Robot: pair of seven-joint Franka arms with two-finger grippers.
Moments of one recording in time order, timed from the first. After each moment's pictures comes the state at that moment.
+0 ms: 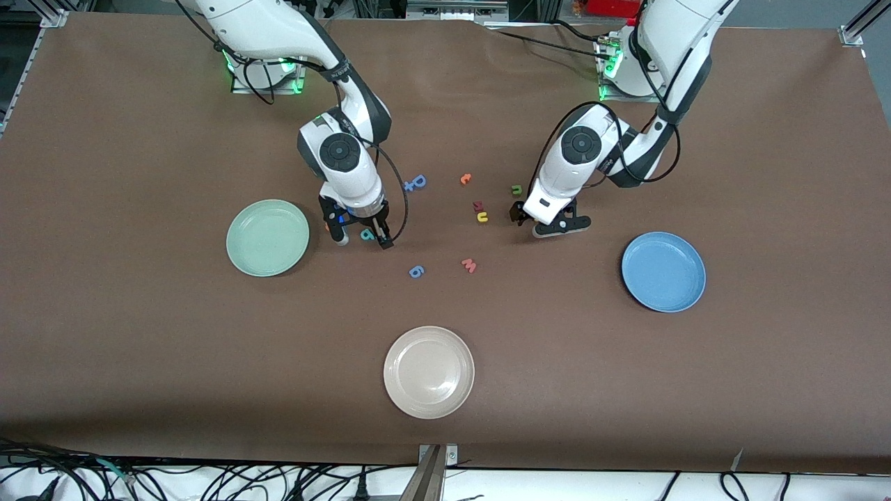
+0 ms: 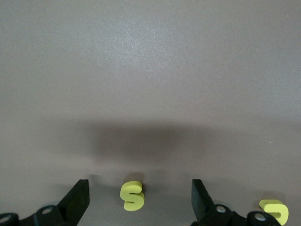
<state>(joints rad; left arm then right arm) -0.22 0.43 -0.33 -2.26 0.17 2.67 -0.89 0.59 0.54 0.05 -2.02 -0.02 2.64 1.80</state>
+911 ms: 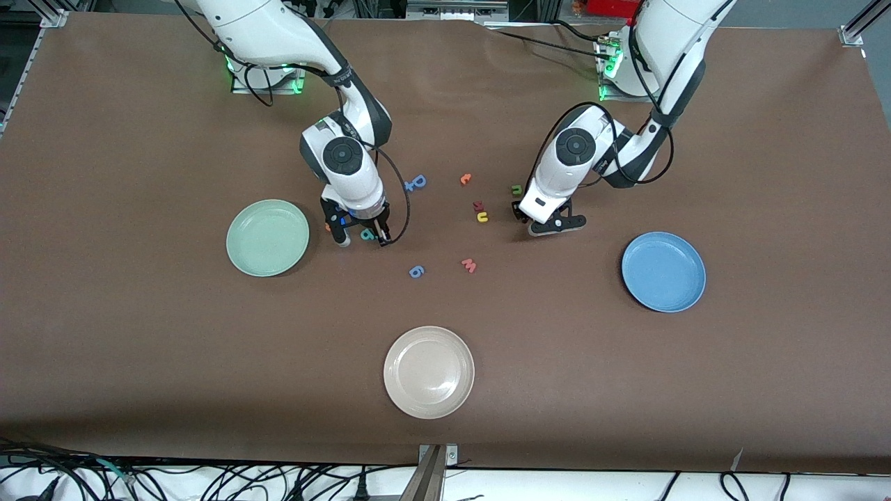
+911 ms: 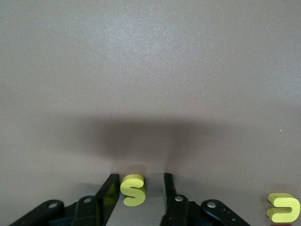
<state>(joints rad) -0.23 0.45 -0.33 -2.26 0.17 2.67 -0.89 0.59 0.56 0.05 -2.02 -0.04 2.66 1.80</state>
